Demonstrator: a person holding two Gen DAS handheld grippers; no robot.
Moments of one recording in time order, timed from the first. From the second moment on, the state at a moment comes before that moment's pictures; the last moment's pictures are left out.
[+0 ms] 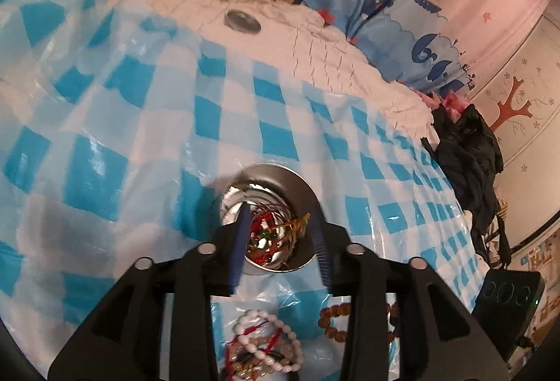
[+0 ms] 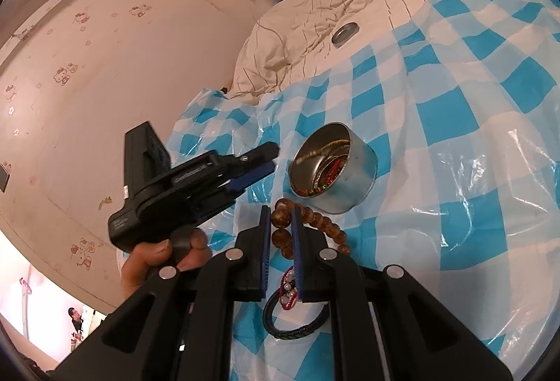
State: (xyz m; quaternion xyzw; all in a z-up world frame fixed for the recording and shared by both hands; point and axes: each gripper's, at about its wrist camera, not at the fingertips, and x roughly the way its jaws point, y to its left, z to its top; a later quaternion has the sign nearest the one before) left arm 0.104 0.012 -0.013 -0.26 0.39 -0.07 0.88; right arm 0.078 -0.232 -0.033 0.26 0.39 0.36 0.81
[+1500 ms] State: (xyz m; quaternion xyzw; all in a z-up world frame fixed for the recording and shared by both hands) left arm 0.040 0.043 -0.010 -0.20 0.44 -0.06 0.87; right arm 0.092 -0.202 -0.056 0.13 0.47 0.24 0.84
